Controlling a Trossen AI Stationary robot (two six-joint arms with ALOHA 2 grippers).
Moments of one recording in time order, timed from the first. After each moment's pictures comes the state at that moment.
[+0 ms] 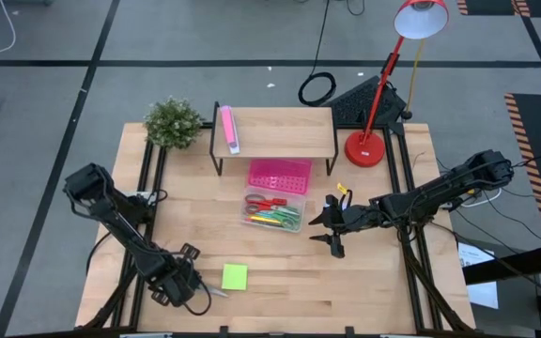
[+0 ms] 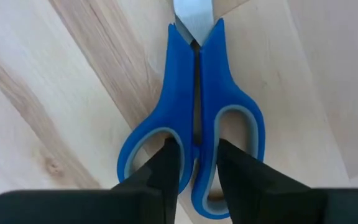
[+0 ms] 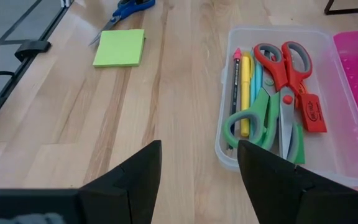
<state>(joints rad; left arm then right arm) -0.87 1.63 0.81 -0.69 0.01 -0.38 0.29 1.25 0.50 0.17 0.16 0.24</state>
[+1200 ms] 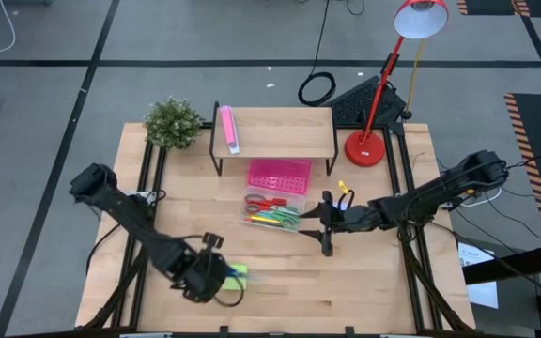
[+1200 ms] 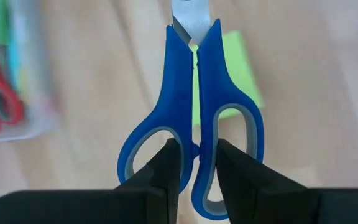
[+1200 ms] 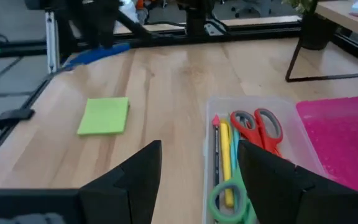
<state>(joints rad) -0.68 1.63 1.24 -0.95 -0.22 -0.31 0.32 1.31 0.53 0.41 0.32 0.20</state>
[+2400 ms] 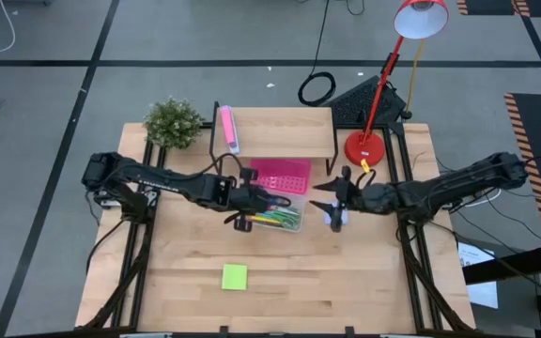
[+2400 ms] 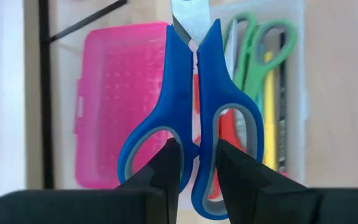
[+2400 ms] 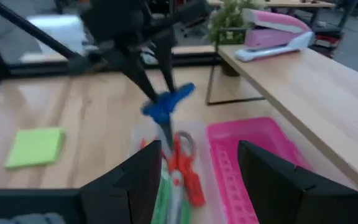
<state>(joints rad) -0.10 1.64 1.25 -0.63 -0.36 0.24 0.20 1.02 0.53 0.18 0.43 0.11</state>
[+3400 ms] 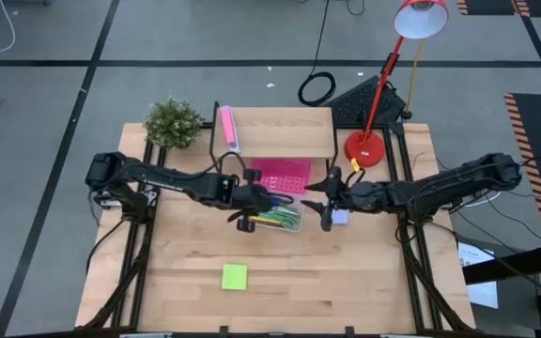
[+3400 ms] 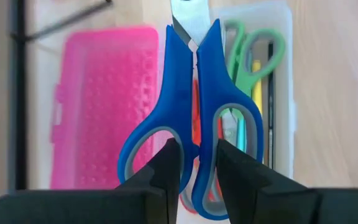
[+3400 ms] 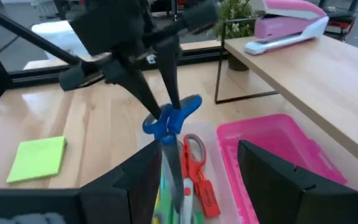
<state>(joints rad) -0.08 1.67 1.25 -0.58 -0.29 0.24 0.14 1.15 0.56 0.27 0.36 0.17</state>
